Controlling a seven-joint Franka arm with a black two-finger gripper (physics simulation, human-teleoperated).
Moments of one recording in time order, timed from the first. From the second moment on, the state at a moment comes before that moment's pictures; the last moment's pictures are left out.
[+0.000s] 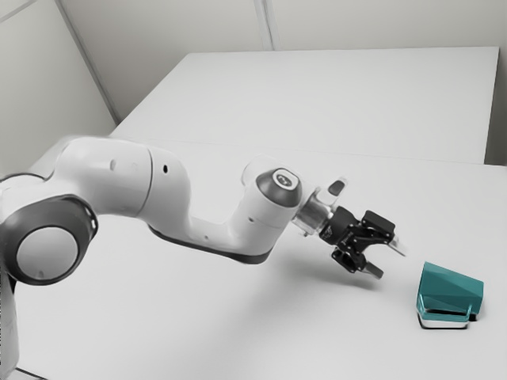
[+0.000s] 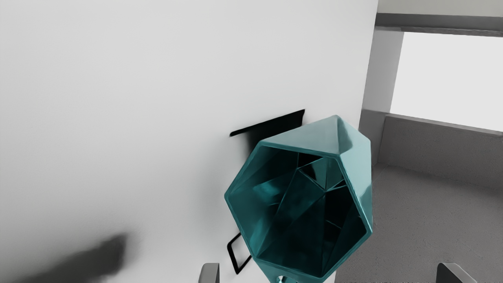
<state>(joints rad) -0.22 0.51 -0.34 -1.83 -1.20 2.29 0.39</state>
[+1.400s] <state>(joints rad) -0.36 0.65 -0.35 -1.66 -1.36 2.43 0.72</state>
